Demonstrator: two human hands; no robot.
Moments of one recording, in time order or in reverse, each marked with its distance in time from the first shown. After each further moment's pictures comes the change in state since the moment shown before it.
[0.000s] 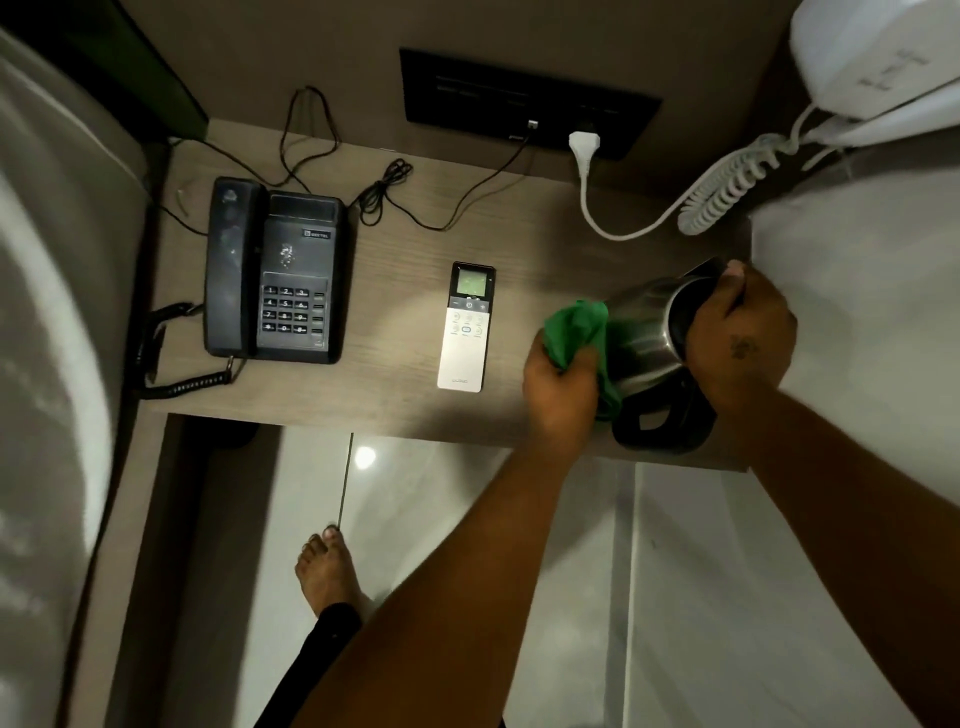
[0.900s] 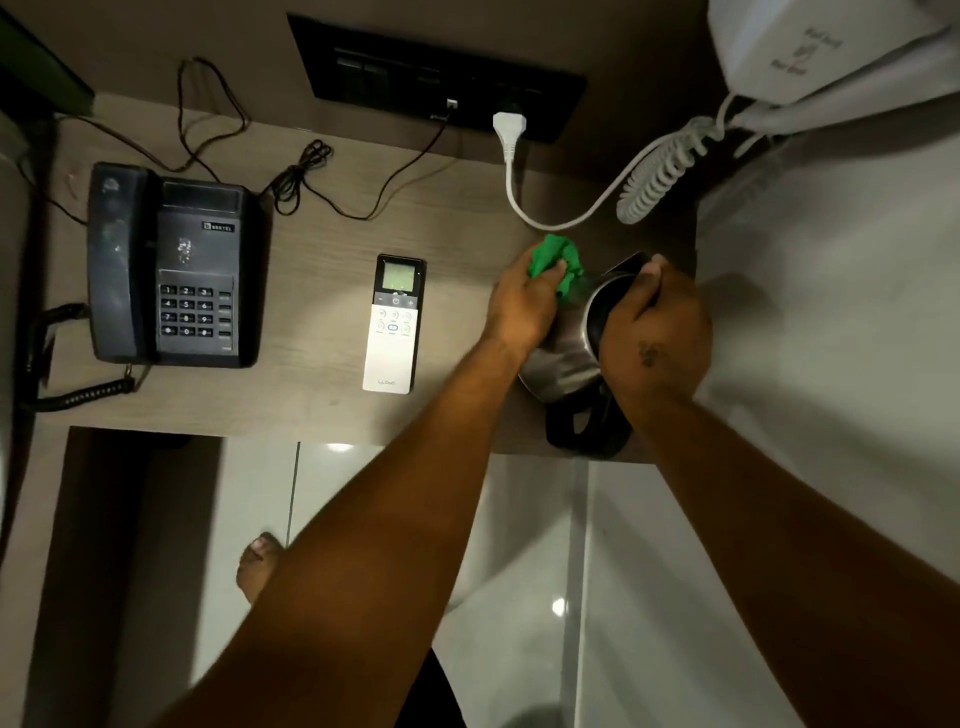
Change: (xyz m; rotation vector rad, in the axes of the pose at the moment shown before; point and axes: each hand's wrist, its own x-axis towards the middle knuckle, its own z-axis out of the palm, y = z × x) left_hand 0.087 0.016 0.062 0.225 -0.199 0.025; right_hand 0.003 0.009 0.007 0.021 0.024 -0.086
